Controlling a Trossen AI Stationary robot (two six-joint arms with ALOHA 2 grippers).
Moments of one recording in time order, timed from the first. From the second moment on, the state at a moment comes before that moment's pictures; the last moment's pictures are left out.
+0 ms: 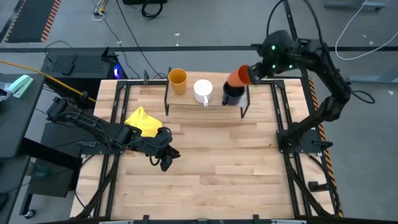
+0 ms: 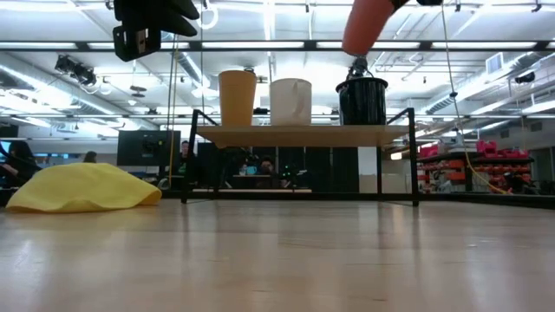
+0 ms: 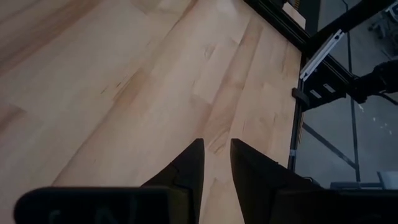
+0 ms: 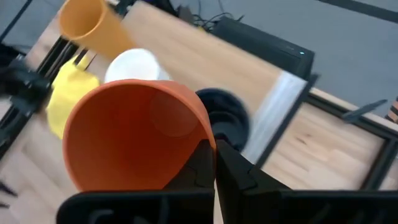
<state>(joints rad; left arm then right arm) -0.38 1.23 0.91 -0.33 -0.25 -0.87 -0.47 1.46 2.11 -1.57 0.09 0.56</state>
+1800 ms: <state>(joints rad) -0.17 1.23 0.91 -0.60 -0.26 -0.83 -0.91 1.83 2.25 -1.57 -0.09 0.28</state>
